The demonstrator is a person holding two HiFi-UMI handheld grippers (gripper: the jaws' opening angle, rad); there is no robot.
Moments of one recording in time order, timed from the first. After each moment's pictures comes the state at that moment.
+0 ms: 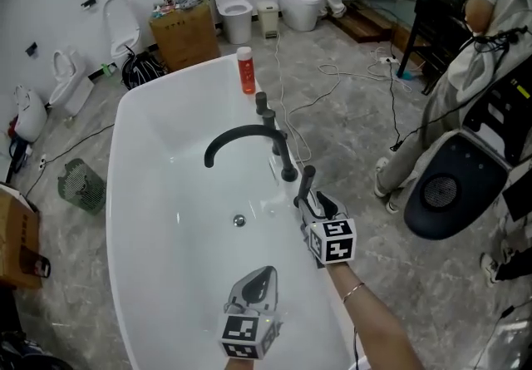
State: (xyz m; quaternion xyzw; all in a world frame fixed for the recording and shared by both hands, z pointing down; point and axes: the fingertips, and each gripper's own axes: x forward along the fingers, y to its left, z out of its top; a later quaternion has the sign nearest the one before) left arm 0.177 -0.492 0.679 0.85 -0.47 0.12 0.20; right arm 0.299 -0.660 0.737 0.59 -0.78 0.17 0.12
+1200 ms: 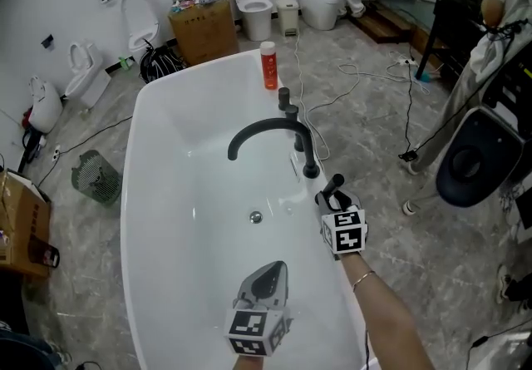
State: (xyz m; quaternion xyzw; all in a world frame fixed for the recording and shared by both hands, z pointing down) left arm 0.148 -0.500 0.689 0.84 -0.48 0.10 0.22; right arm 0.281 -0.682 0.773 0.59 -0.78 0.14 0.18
